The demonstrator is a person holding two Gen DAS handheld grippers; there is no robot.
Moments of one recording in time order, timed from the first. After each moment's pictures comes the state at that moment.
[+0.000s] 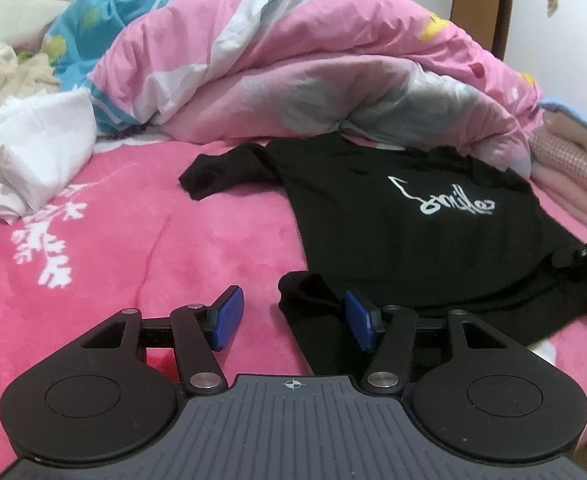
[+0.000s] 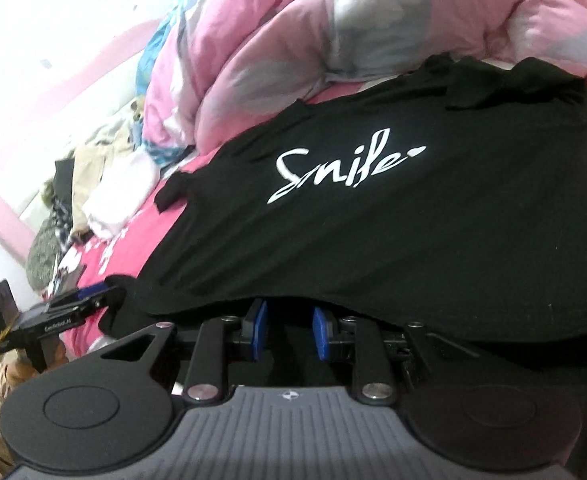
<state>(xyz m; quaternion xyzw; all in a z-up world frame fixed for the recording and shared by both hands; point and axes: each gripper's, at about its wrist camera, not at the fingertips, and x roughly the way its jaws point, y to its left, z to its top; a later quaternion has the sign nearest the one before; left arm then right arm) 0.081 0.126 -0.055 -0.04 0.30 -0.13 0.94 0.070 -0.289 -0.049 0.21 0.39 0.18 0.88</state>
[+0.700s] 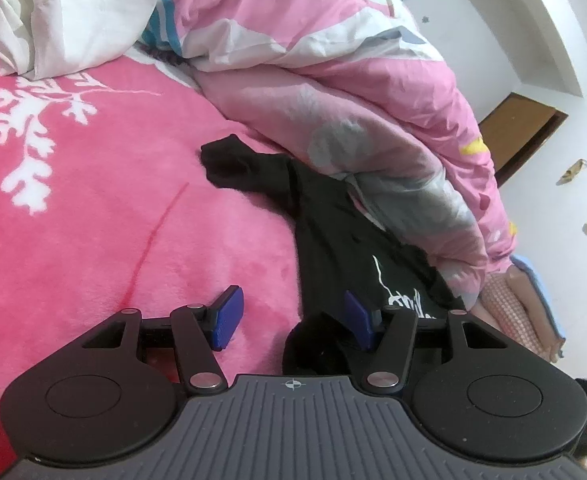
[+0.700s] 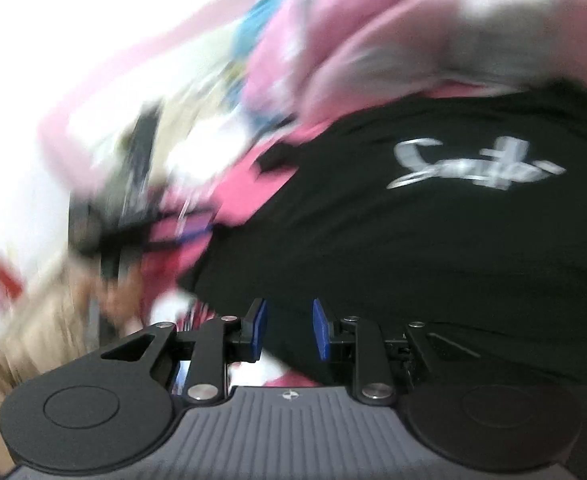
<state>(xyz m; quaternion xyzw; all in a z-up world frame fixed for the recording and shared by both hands) 0.115 0.190 -0.073 -0.32 0.29 -0.17 0.88 0.059 -0.198 -0.042 0.09 0.38 0.33 0.86</state>
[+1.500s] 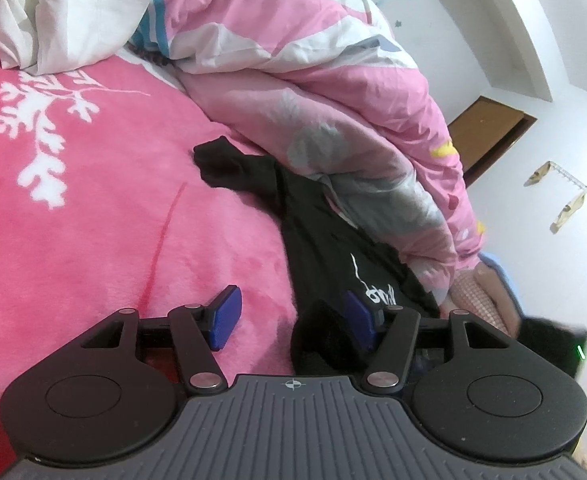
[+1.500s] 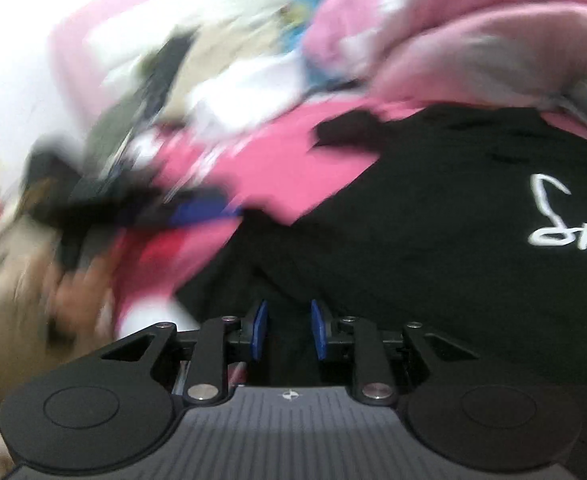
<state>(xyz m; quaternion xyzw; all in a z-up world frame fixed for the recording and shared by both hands) 0.102 0.212 -0.078 -0.34 0.28 -0.22 0.87 0.135 -0.110 -0.052 0.08 0.37 0.32 0.87</state>
